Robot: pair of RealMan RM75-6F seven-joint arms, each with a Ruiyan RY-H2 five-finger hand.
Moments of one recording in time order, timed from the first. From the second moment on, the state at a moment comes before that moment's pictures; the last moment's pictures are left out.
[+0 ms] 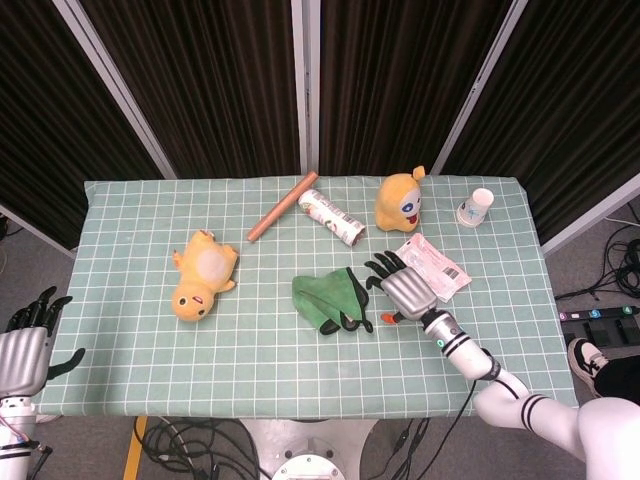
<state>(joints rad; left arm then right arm) -0.06 -1.22 -0.07 -1.61 1.37 1.47 0.12 0.71 -1.69 0.11 -1.00 -1.61 0.93 0.13</state>
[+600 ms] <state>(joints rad) -0.06 -1.21 -0.08 -1.62 1.35 1.46 0.11 0.79 -1.84 0.04 -0.79 -1.68 1.01 0.22</state>
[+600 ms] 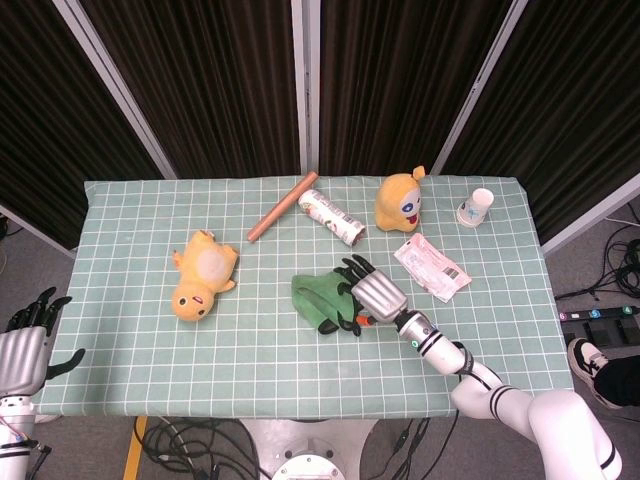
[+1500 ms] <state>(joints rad) -0.08 -1.20 -0.08 -1.61 1.36 1.44 0.07 0.84 -1.94 0.07 -0.70 -1.64 1.08 0.30</state>
